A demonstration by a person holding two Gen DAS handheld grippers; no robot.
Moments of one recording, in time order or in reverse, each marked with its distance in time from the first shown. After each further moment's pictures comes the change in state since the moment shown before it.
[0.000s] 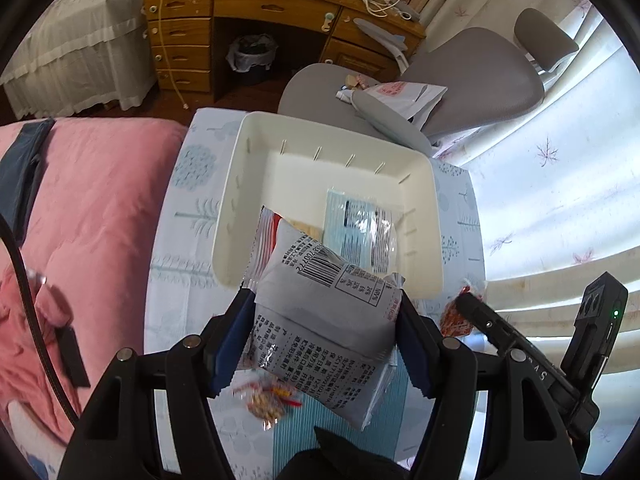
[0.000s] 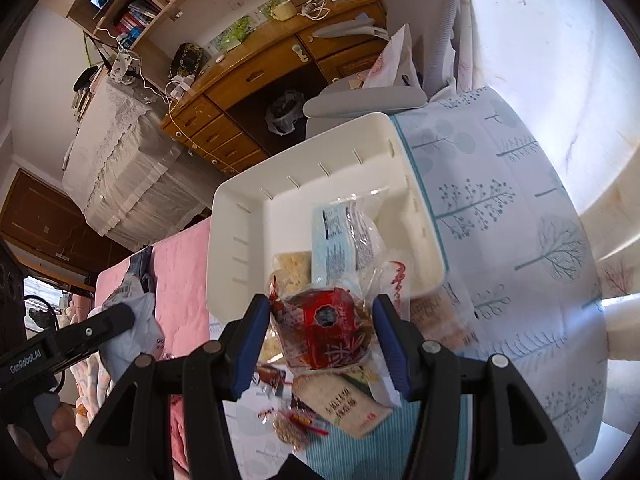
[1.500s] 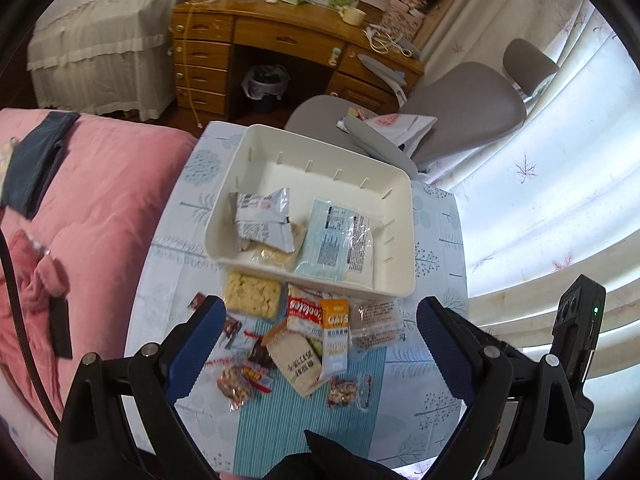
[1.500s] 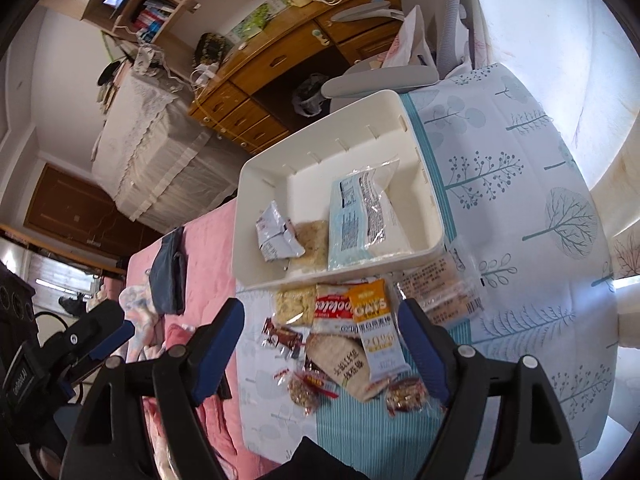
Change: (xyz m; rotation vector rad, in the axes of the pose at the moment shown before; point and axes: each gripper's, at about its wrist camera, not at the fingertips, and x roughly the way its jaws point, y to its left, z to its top) left arm -0.050 -0.038 -0.077 -0.087 -0.160 0.029; right arm -0.032 -0.026 -0.021 -0.014 0.079 0.139
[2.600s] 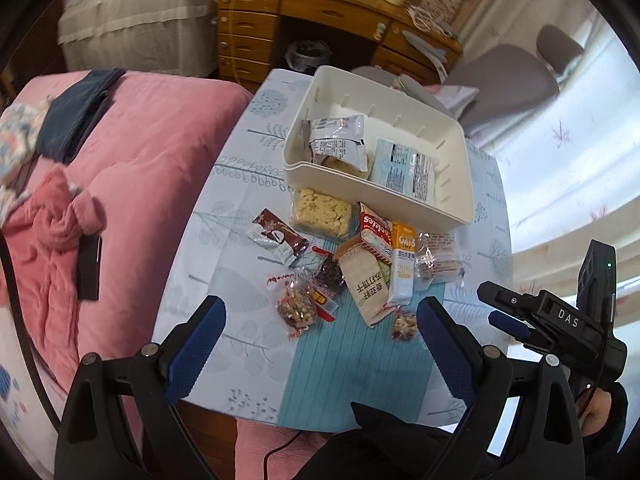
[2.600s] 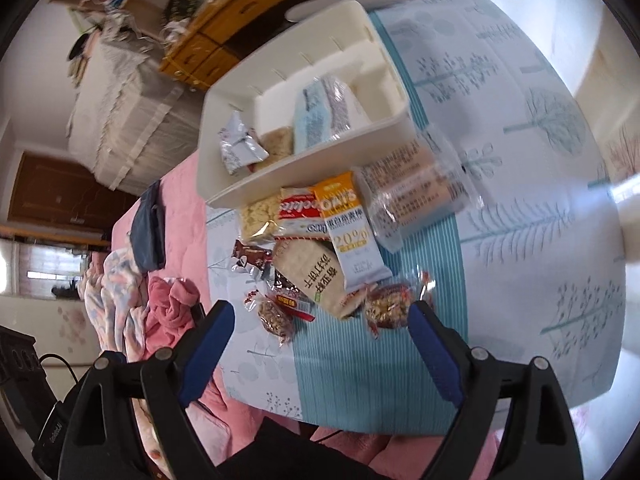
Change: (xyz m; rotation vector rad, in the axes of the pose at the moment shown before) left arm -0.008 0.074 -0.092 -0.030 0.078 0.091; right arm 0.026 -0.024 -0.074 0.087 0.186 -0.068
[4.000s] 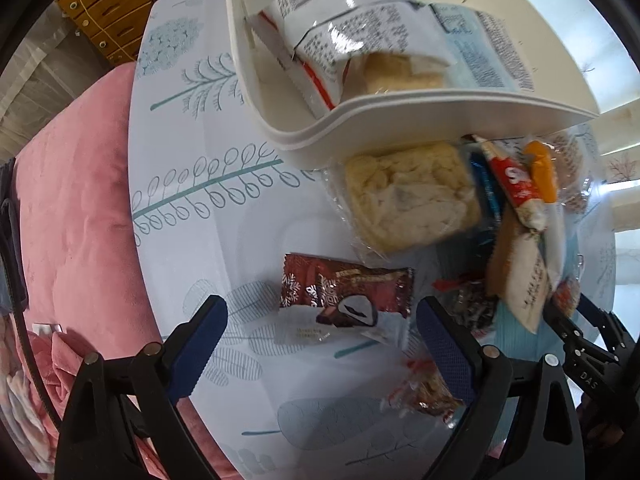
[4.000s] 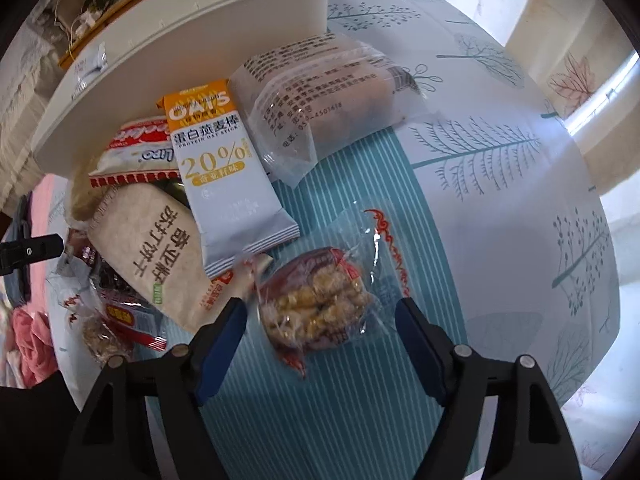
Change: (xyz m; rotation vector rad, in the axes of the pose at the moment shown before) left arm 0.242 0.036 0.083 0.486 0.351 0.051; right arm 0.133 -0.030 -0.055 0.040 -0.149 -0.487
